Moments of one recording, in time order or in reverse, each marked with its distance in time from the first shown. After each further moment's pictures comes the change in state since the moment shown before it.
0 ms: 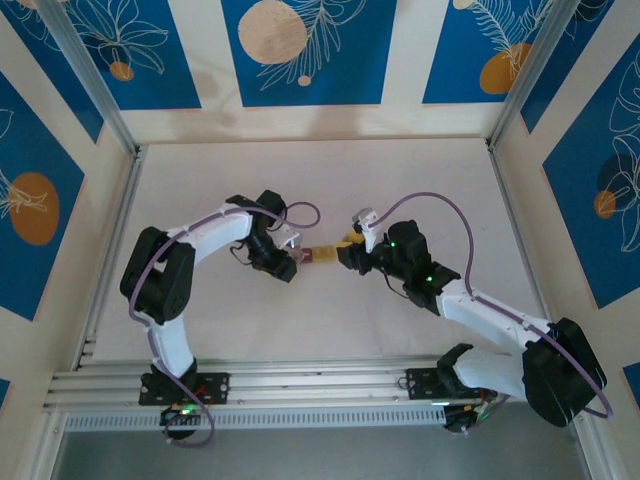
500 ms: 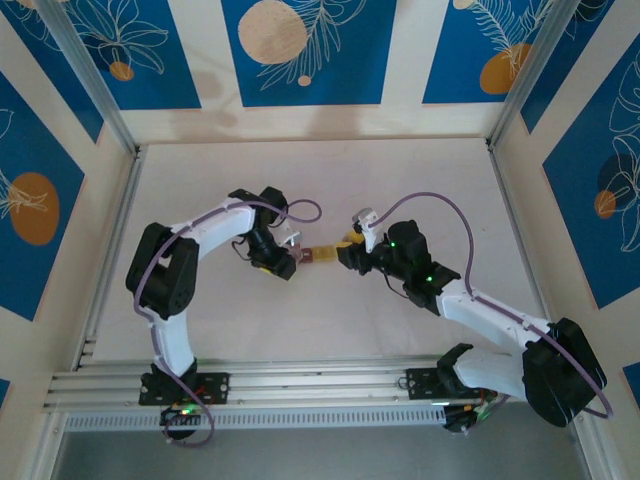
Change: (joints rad) left arm 0.007 0.042 0.068 -0.079 -0.021 0.012; right arm 0.000 0.000 0.000 -0.002 0.000 0.000
